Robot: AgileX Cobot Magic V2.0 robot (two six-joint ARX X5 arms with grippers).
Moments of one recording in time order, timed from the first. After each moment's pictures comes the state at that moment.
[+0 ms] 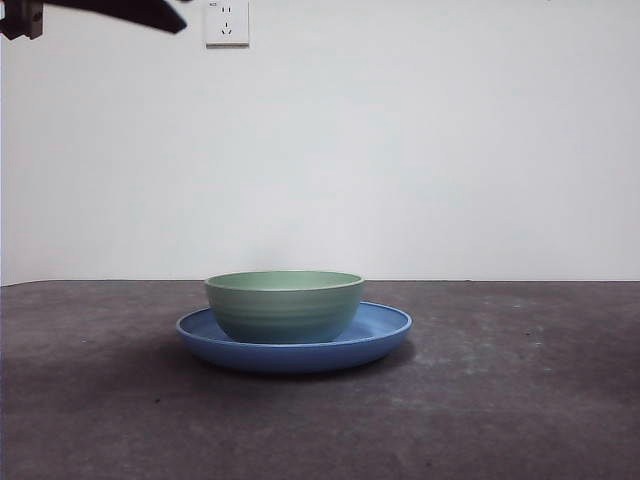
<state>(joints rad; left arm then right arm) -0.58 1.01 0.97 -0.73 0.60 -0.01 0.57 0.94 1.09 -0.99 -0.37 0.10</state>
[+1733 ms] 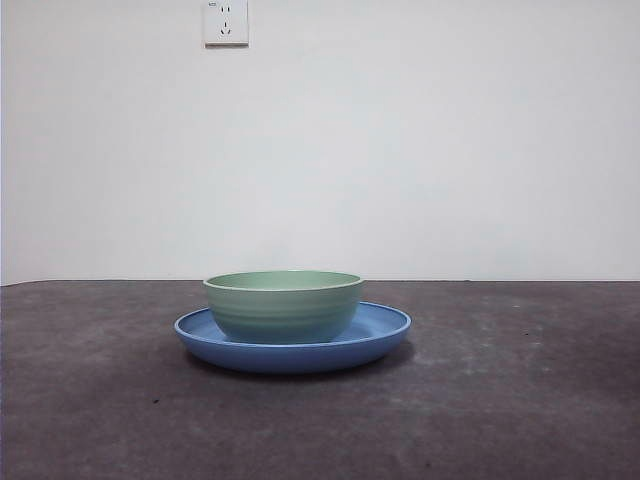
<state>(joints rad) 0.04 0.16 0.34 -0.15 -0.10 0.06 0.57 0.94 1.09 -0.97 -0.37 0.10</state>
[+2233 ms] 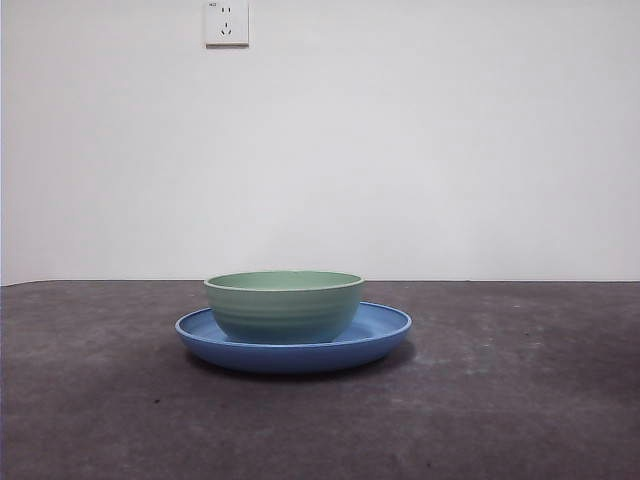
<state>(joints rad) 0.04 0.00 0.08 -0.15 -0.10 0.04 0.57 0.94 1.09 -0.97 -0.37 0.10</state>
